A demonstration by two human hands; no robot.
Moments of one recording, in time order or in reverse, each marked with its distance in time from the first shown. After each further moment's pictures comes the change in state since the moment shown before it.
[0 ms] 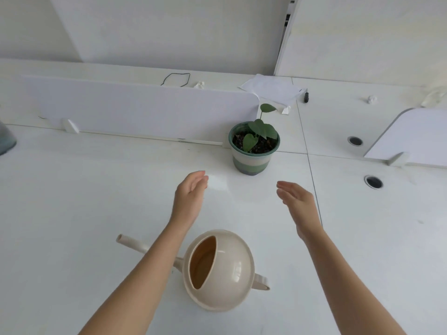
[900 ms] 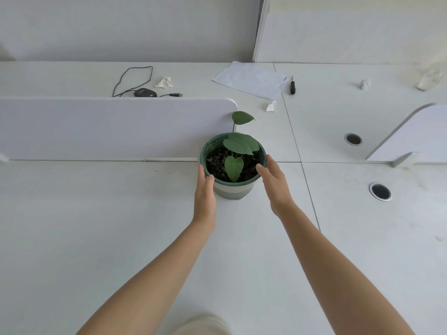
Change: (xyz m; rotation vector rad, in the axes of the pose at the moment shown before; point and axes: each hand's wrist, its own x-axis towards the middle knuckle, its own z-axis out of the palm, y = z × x) left_hand 0.139 -0.031 0.115 -0.237 -0.115 -0.136; right_hand 0.159 0.002 0.031 0.126 -0.053 0.047
